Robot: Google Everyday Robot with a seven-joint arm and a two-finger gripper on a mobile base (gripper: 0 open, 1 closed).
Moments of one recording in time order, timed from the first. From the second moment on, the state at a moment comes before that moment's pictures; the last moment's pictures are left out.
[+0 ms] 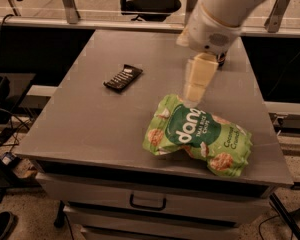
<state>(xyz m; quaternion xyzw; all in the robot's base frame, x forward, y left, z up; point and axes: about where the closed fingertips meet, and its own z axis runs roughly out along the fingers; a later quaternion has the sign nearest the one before) 0.535 -0.086 0.944 -0.70 0.69 0.03 0.18</state>
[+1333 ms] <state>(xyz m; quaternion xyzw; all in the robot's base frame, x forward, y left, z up) 0.665 0.036 0.879 -0.83 0.54 0.02 0.12</state>
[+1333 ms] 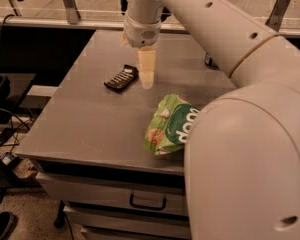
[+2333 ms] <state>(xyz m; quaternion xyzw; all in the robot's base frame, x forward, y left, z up) 0.667 0.069 0.836 -0.88 0.47 0.01 0.05</state>
